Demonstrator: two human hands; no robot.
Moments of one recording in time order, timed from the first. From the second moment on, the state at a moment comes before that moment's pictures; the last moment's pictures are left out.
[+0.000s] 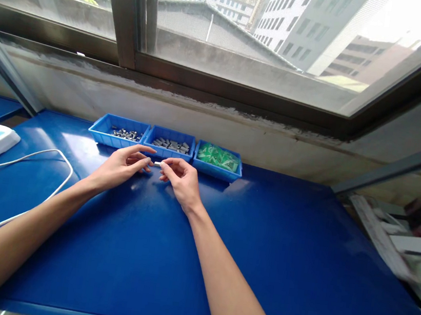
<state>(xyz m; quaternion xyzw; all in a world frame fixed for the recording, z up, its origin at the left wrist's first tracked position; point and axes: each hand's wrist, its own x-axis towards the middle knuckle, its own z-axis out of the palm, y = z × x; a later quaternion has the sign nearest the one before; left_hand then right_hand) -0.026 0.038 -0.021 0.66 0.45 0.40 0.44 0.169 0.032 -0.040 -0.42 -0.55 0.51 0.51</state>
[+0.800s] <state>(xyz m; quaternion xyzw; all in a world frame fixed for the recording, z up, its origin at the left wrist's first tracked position) -0.027 0.036 -0.025 0.69 0.46 0.38 0.42 0.185 0.040 -0.029 -0.44 -0.49 0.49 0.57</state>
